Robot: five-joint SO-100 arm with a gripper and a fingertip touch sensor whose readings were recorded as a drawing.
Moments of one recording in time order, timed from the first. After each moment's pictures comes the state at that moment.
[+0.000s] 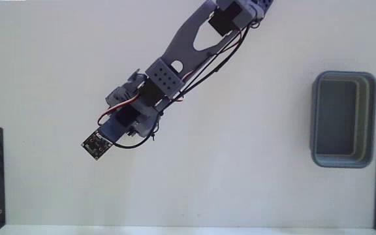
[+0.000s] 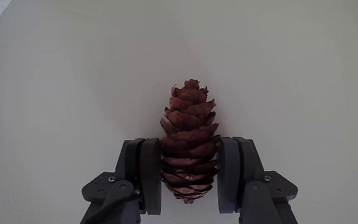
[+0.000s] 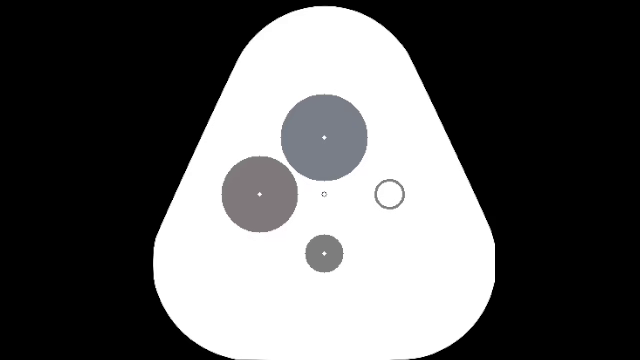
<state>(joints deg) 43.4 68.4 73.4 53.2 -0.3</state>
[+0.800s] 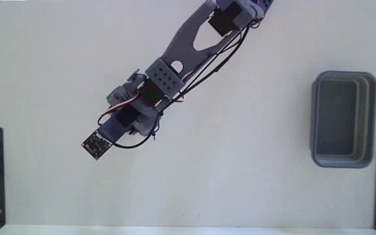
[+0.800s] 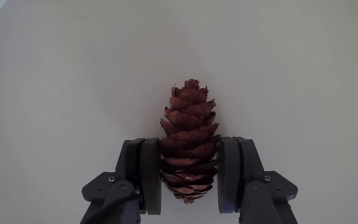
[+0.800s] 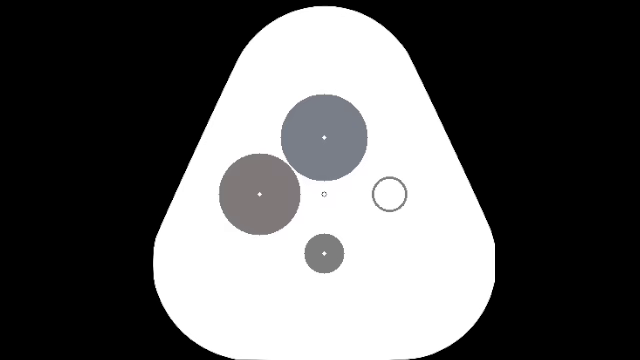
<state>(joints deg) 43.4 68.4 71.7 55.7 -0.3</state>
